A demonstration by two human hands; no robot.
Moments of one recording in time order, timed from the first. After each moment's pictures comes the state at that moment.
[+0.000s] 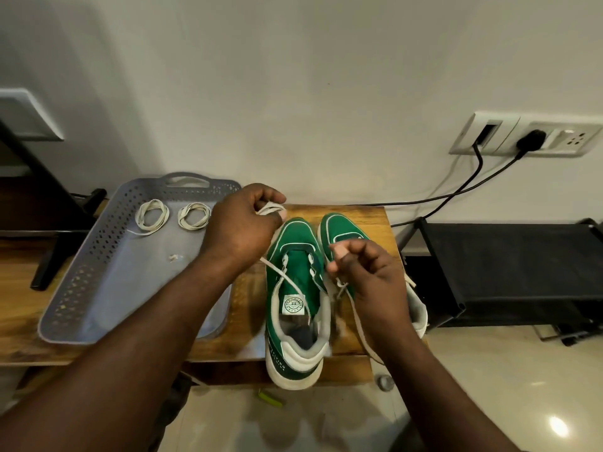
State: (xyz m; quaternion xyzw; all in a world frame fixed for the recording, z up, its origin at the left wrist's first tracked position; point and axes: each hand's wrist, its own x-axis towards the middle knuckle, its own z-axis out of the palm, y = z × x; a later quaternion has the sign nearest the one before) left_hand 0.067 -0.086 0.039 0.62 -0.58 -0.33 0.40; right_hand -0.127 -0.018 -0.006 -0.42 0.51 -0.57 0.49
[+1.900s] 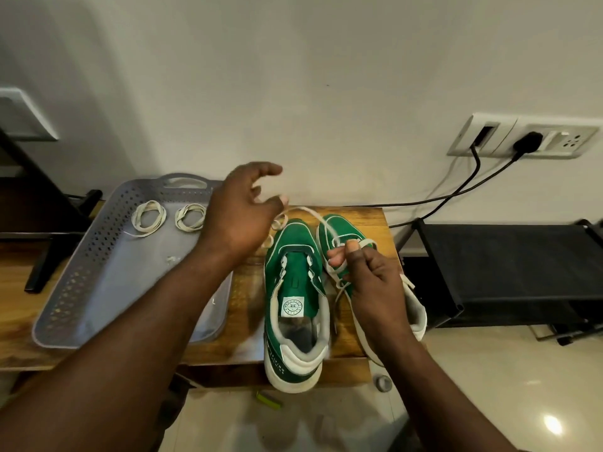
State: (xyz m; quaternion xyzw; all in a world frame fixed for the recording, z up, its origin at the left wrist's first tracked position) left_hand 0.067 -0.098 0.047 0.56 -0.60 -0.34 0.46; right_hand -0.125 -0.021 -0.012 -0.43 0.56 -0.55 0.45
